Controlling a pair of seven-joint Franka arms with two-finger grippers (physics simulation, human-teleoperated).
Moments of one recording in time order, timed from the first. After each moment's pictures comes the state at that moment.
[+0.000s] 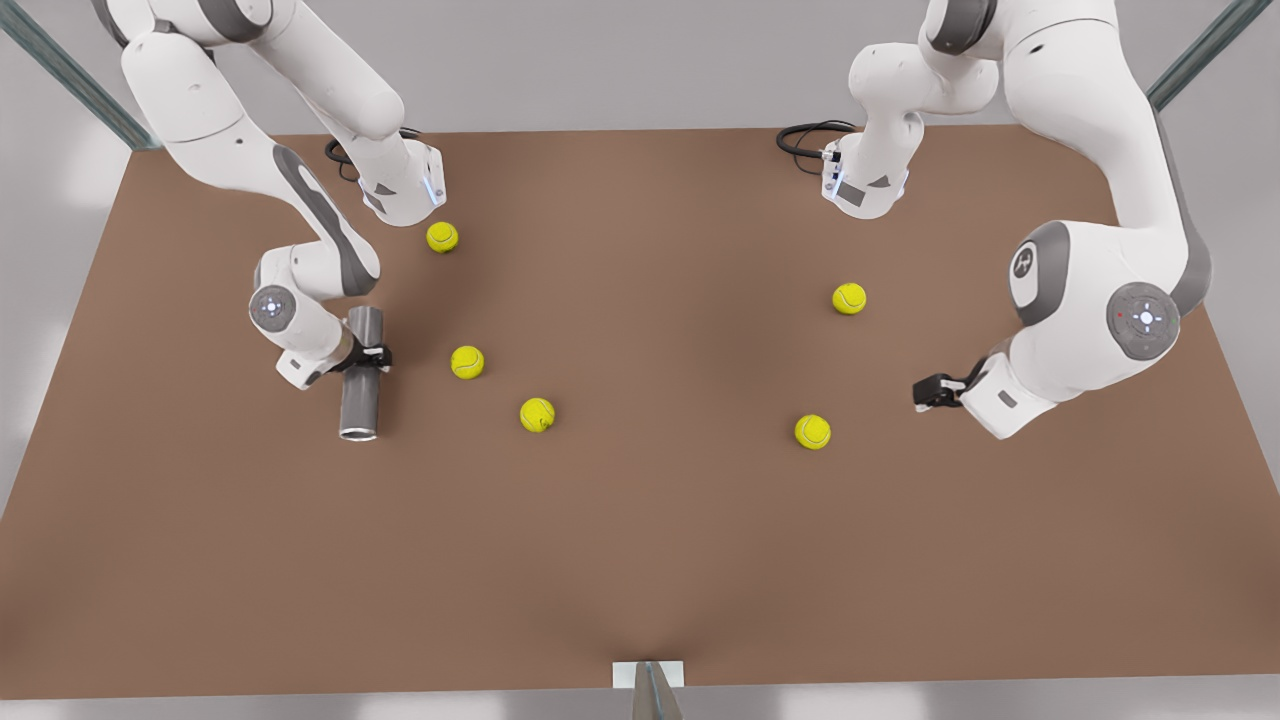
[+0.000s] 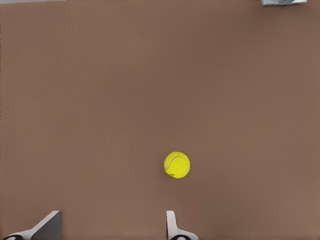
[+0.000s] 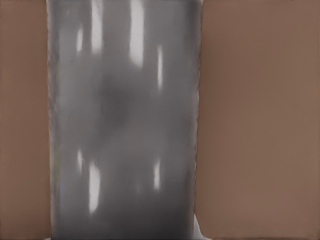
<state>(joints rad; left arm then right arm) -0.15 0.31 0.04 -1.43 -0.09 1.68 -0.01 -0.70 0.26 0.62 -2.55 -0.30 2.65 0.07</state>
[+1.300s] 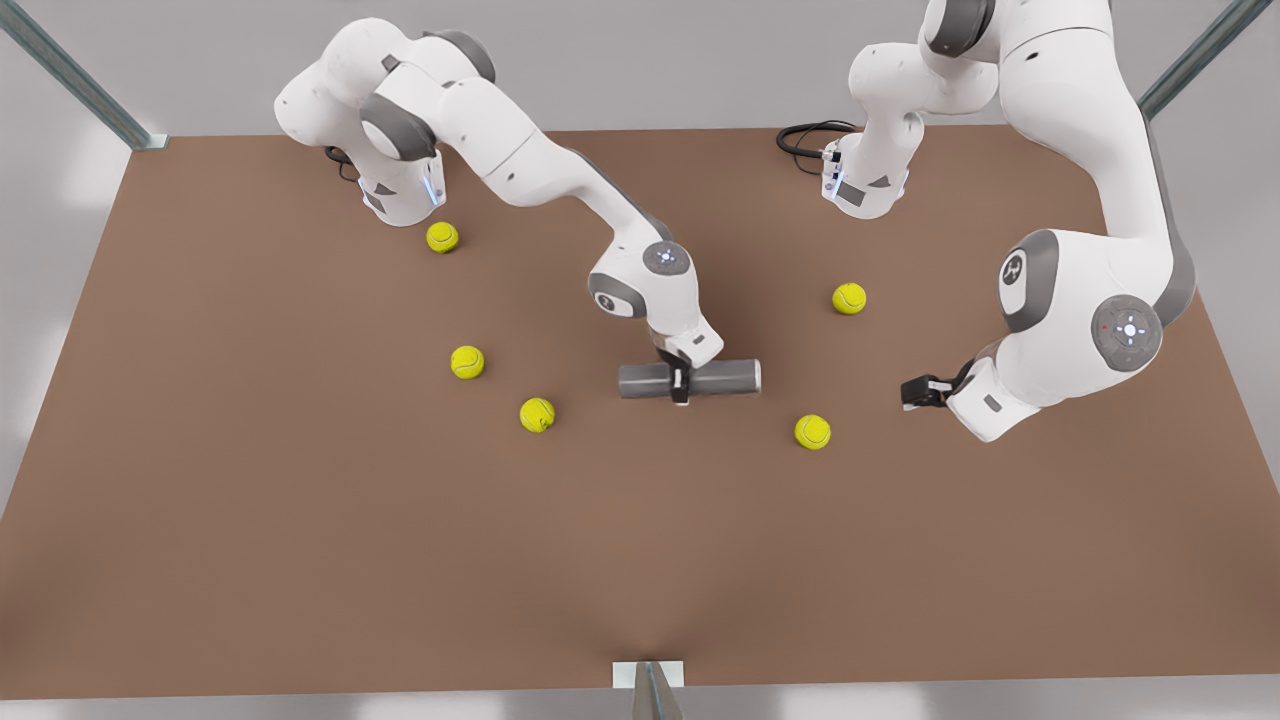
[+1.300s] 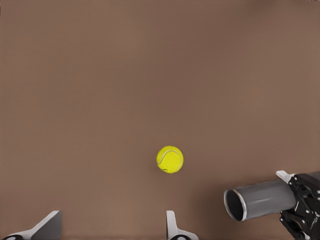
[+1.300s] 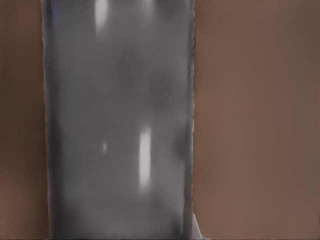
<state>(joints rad) -0.16 0.33 0.04 -1.44 -0.11 1.67 -0.02 0.89 0.82 0.03 -1.47 -0.29 2.55 -0.40</state>
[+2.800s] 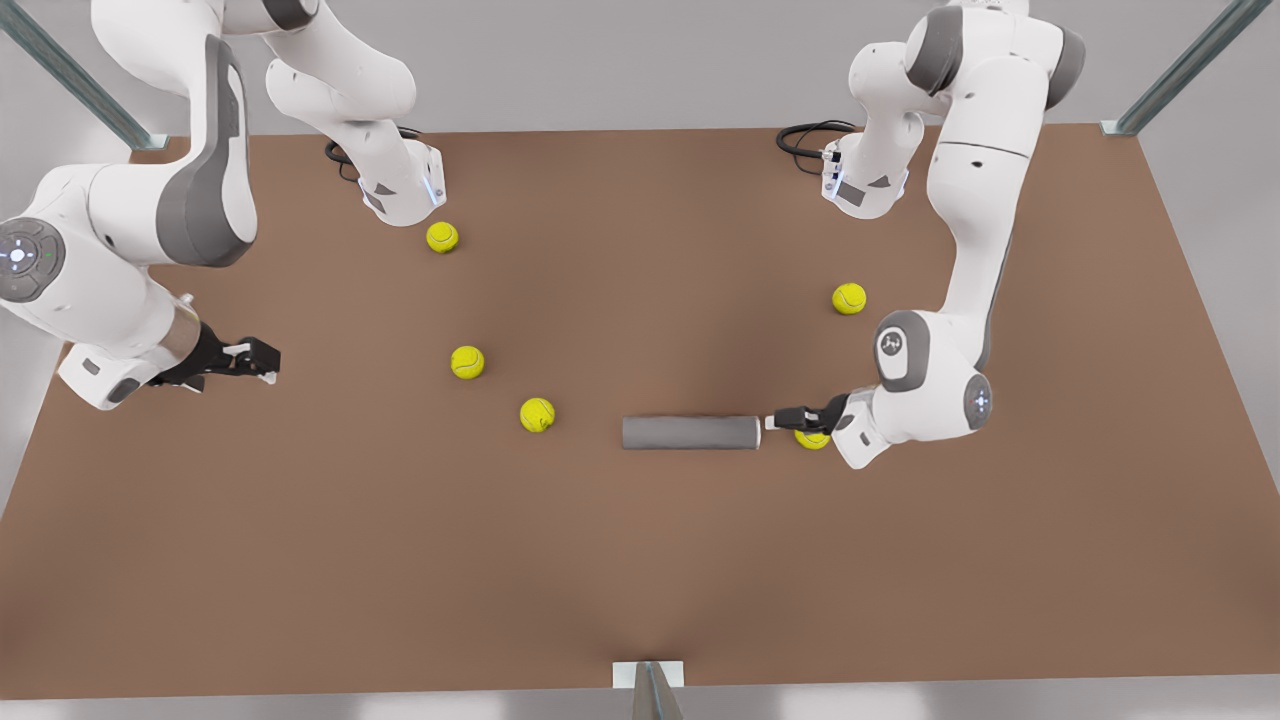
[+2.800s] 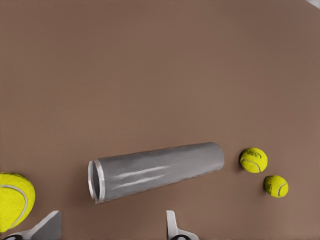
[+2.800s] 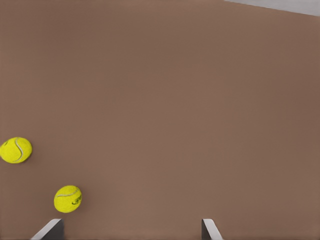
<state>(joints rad) -0.19 0.49 -0.08 -1.75 -0.68 2.12 0.17 -0.03 0.17 0.05 -1.48 -0.06 1.60 -0.11</state>
